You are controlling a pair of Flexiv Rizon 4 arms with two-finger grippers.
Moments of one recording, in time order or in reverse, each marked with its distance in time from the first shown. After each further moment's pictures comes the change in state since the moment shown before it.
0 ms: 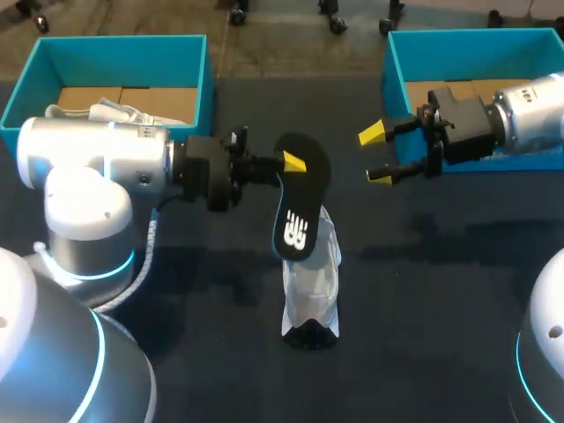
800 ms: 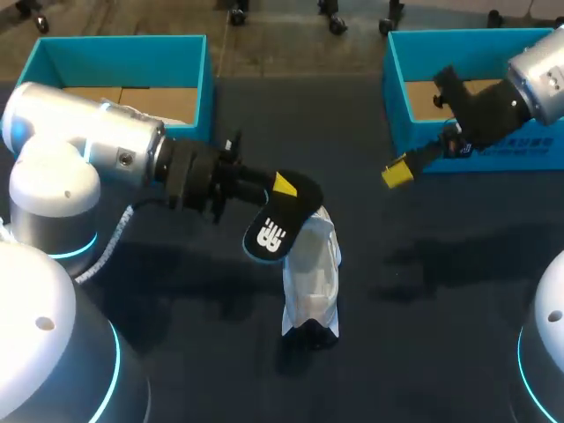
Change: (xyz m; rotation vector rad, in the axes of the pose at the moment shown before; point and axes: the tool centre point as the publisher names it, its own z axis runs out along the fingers) left arm 0.008 -0.061 -0.016 0.188 0.140 -0.314; right arm -0.001 -0.055 -0.026 0.281 -0.255 -0.696
